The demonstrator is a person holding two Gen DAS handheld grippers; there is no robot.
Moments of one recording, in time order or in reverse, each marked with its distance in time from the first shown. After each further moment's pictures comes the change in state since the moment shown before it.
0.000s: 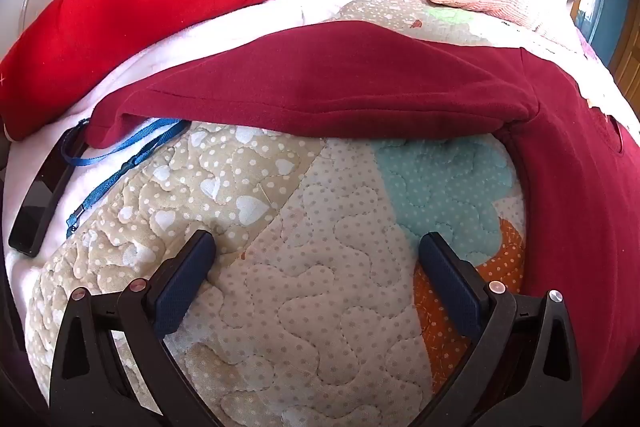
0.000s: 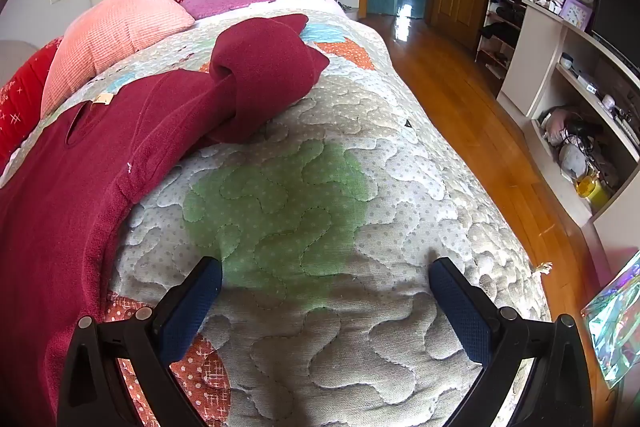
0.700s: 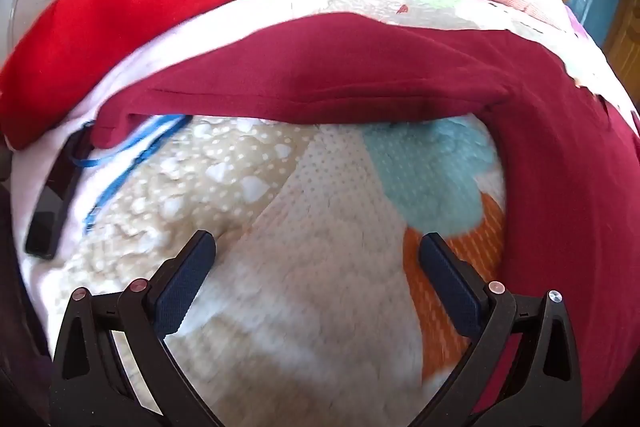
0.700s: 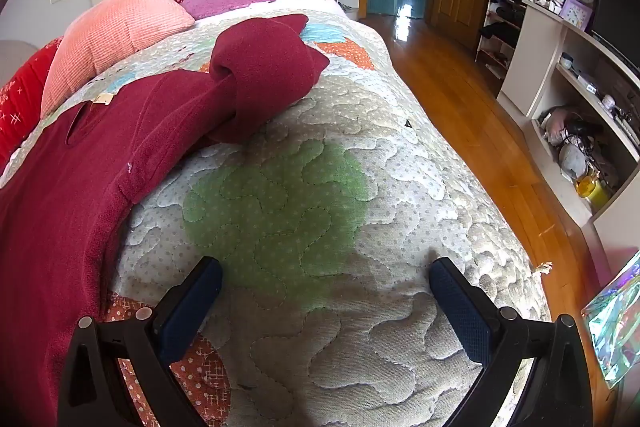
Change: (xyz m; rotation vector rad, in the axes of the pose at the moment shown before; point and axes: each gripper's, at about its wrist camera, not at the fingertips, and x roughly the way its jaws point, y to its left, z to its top) left arm -0.027 0.002 0.005 0.057 0.071 -0.013; right arm 0.000 0.000 0.000 -0.001 0.001 -0.001
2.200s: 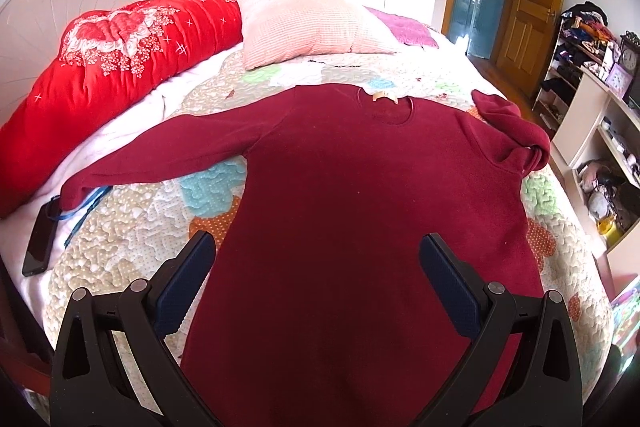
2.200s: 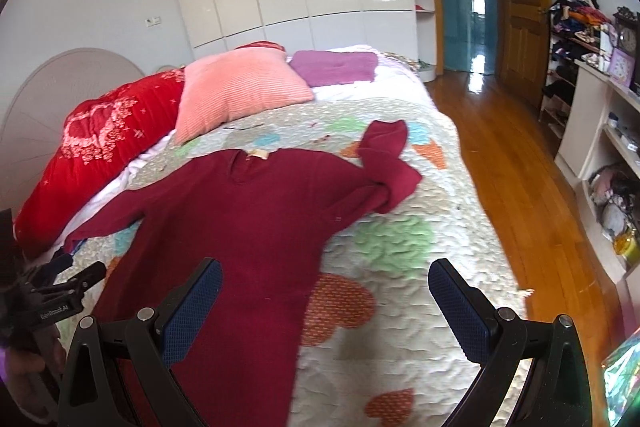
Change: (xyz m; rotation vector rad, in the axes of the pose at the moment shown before) left arm -0.153 -0.115 -0.058 0.207 -0.232 -0.278; right arm -0.177 0.053 -0.003 -0.122 -0.182 0.305
